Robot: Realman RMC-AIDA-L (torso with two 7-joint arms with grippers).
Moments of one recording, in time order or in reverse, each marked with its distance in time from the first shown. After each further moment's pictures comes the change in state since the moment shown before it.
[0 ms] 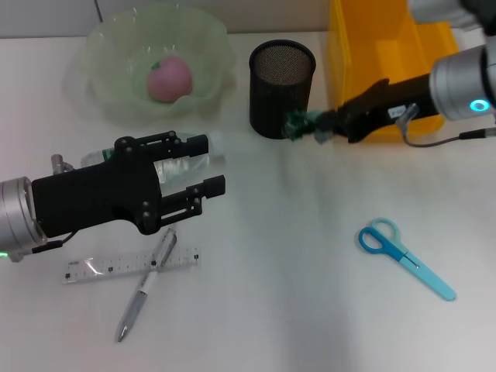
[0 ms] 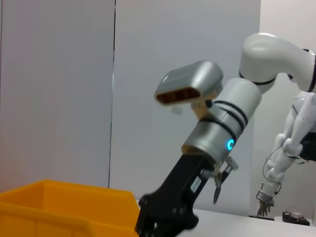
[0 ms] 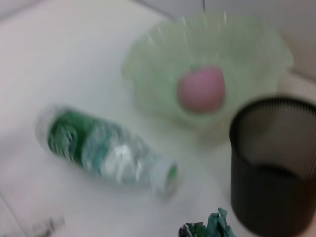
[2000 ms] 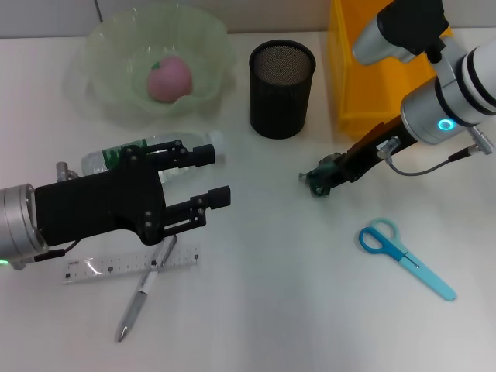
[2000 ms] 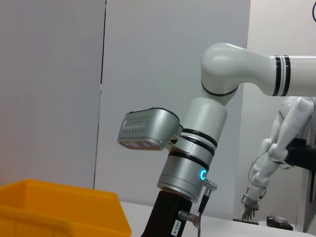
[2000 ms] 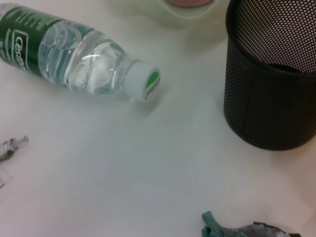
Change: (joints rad) left arm 0.005 -0.001 0.015 0.003 0.000 0.029 -0.026; right arm 0.215 -0.003 -0.004 0.318 -0.244 -0.007 0.109
